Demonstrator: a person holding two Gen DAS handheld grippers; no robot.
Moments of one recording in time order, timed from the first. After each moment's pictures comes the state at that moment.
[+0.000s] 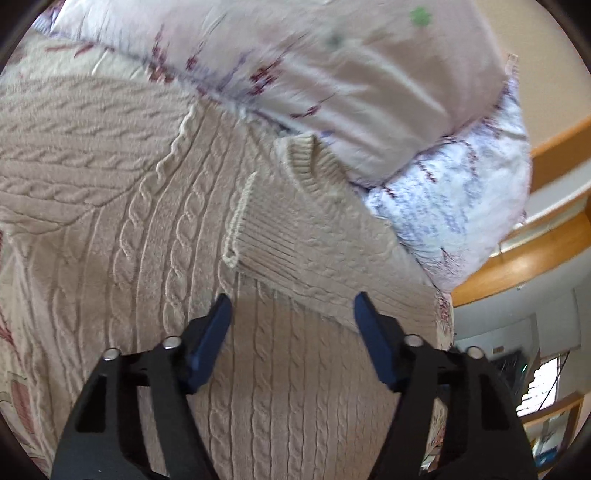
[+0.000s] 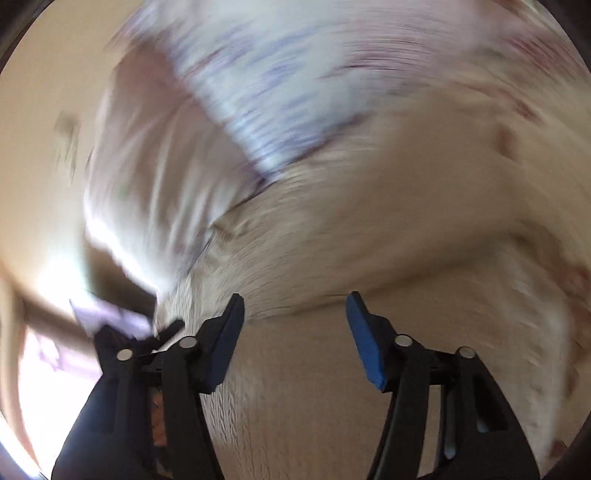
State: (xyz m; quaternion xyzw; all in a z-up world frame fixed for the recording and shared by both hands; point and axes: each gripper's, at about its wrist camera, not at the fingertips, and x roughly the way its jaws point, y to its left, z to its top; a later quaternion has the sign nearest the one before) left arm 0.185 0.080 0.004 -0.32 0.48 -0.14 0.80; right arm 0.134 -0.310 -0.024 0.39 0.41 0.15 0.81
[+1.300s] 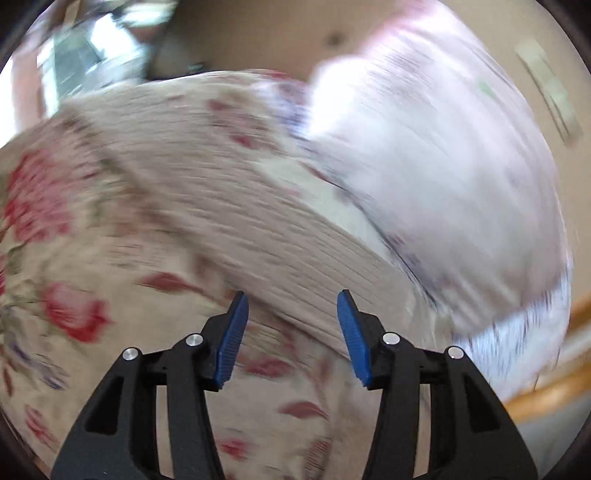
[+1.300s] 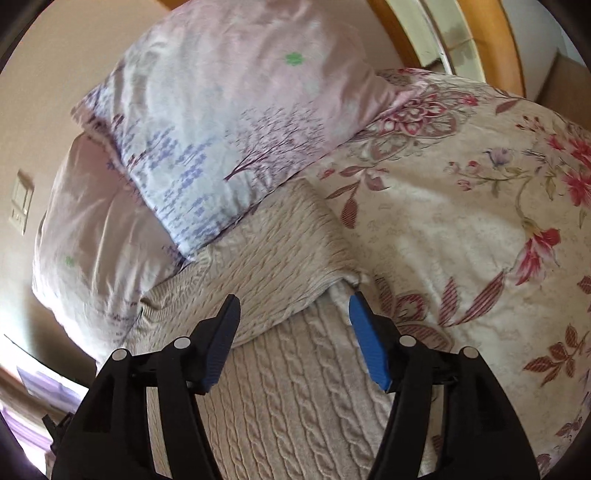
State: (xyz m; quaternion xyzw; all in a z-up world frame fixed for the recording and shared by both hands) left arm 0.101 0.307 0.024 -0.42 0.37 0.12 0.82; right arm 0.085 -0.339 -0.010 0.34 0.32 -0.01 0.88
